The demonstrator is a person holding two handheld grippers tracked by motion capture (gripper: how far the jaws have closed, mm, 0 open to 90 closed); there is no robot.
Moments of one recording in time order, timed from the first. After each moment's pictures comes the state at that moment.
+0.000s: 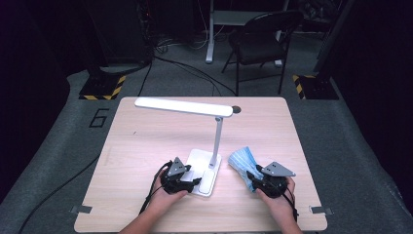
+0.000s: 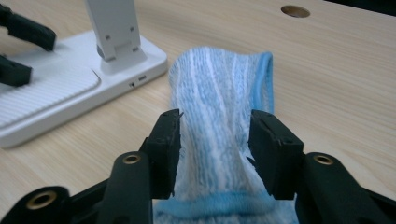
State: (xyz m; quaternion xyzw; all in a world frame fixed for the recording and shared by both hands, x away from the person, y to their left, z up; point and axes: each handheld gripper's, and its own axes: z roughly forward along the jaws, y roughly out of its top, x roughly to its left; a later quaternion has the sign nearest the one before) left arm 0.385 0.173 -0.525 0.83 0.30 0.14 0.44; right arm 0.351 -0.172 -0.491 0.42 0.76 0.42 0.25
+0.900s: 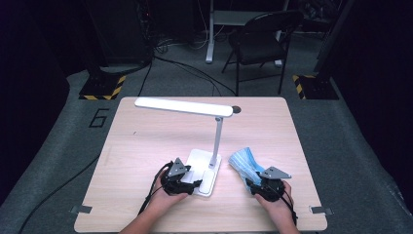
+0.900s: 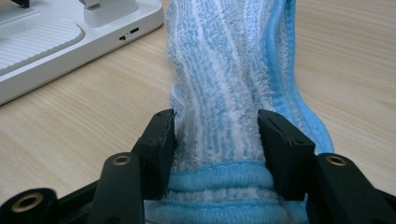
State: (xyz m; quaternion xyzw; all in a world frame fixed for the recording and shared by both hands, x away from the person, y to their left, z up) left arm 0.383 0.172 -0.526 0.83 0.29 0.14 0.45; right arm 0.353 -0.175 -0.521 0.44 0.78 0.40 0.21
